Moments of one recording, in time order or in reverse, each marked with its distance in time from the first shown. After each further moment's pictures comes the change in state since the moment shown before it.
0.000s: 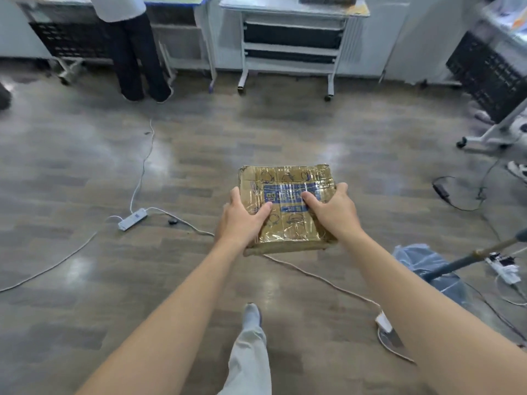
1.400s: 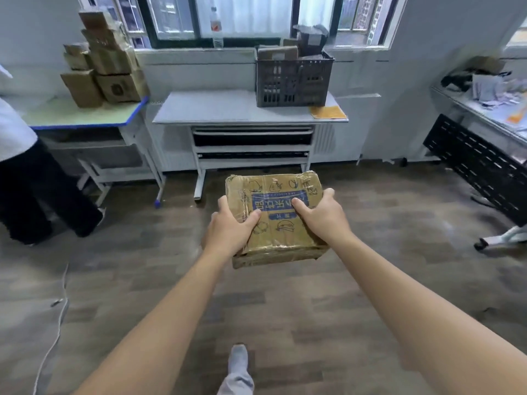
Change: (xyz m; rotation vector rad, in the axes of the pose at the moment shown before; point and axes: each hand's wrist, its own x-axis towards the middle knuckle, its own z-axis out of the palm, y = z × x) left_hand 0.902 0.438 -0.034 0.012 0.001 0.216; right_hand 0.902 -0.343 -0.067 0.057 0.171 -0.011
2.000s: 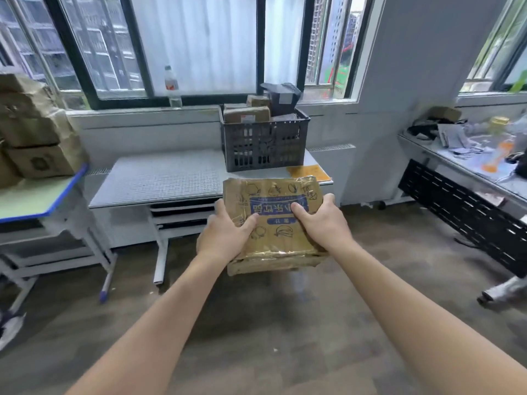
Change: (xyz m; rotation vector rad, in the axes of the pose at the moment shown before) left_hand 0.380 0.163 -0.004 0.028 -0.024 0.217; right_hand 0.364 -0.117 -0.018 0.021 0.194 0.018
